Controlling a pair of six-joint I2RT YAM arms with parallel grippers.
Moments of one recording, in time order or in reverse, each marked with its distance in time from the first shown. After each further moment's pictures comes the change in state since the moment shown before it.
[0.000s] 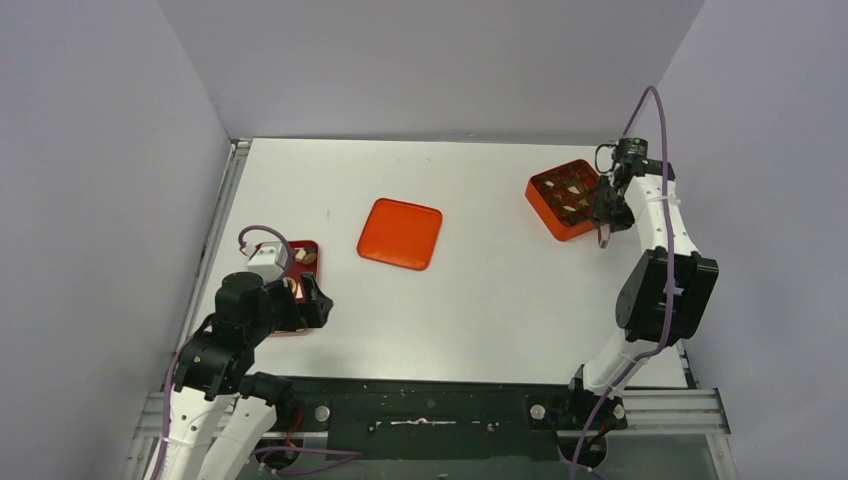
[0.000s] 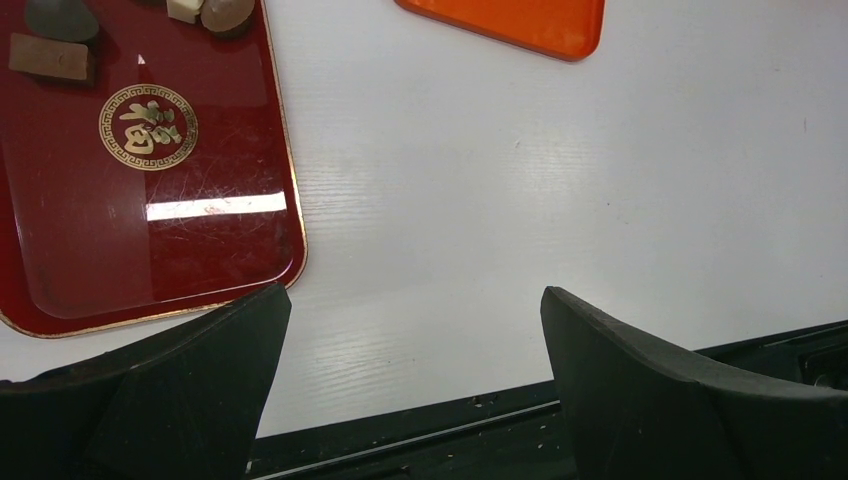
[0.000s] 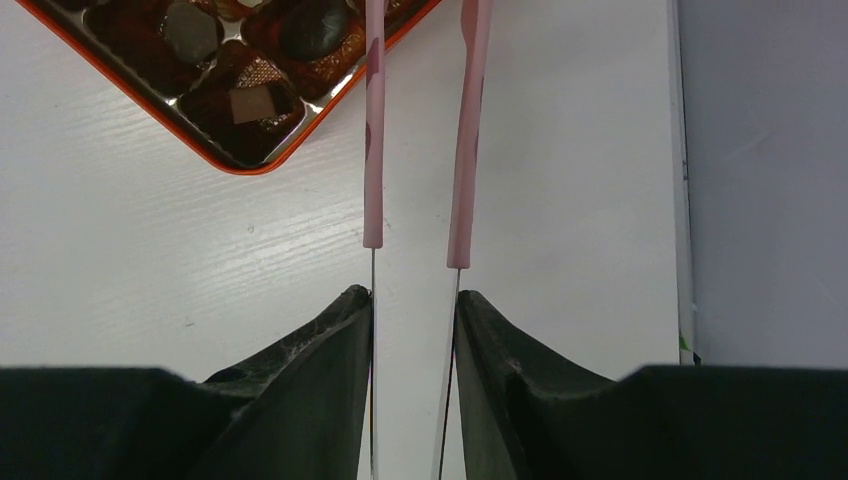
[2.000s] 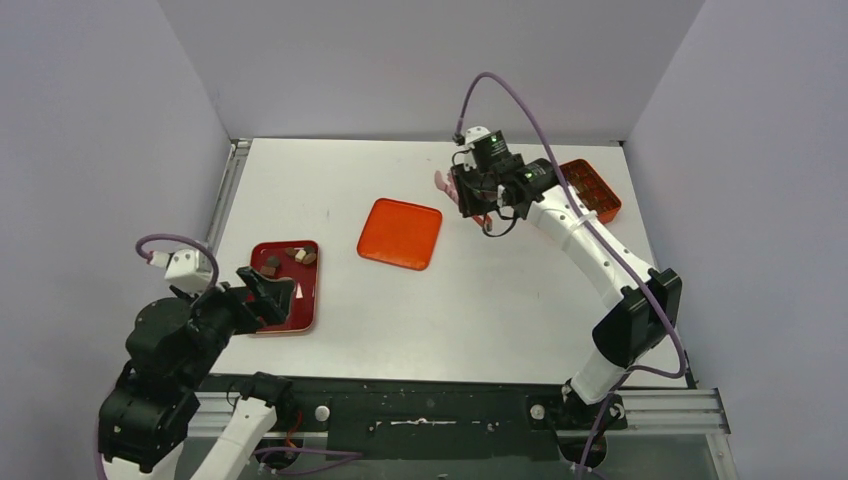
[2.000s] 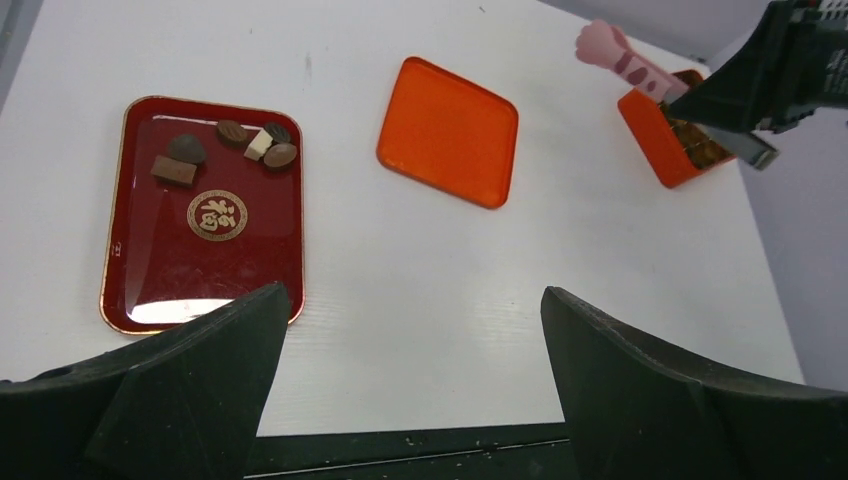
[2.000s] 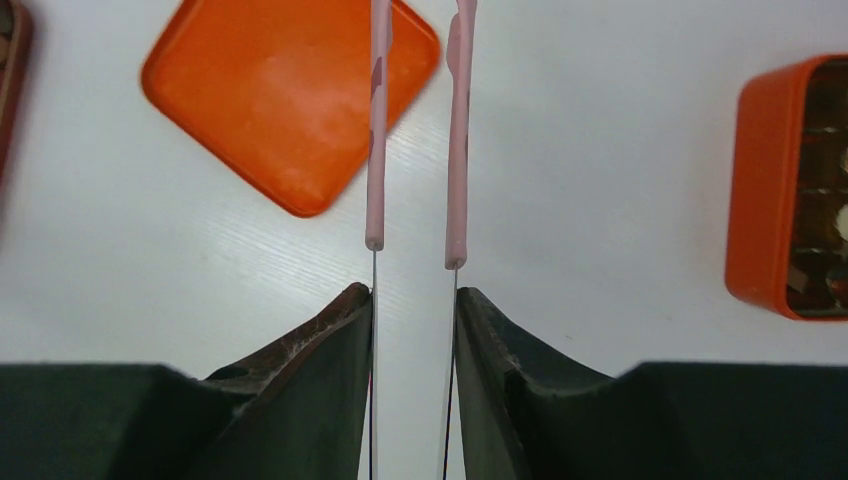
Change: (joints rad) left arm 0.000 -0.033 0.436 -0.194 -0.130 -0.110; right arm 0.714 -0.079 0.148 0.068 -0.062 0.047
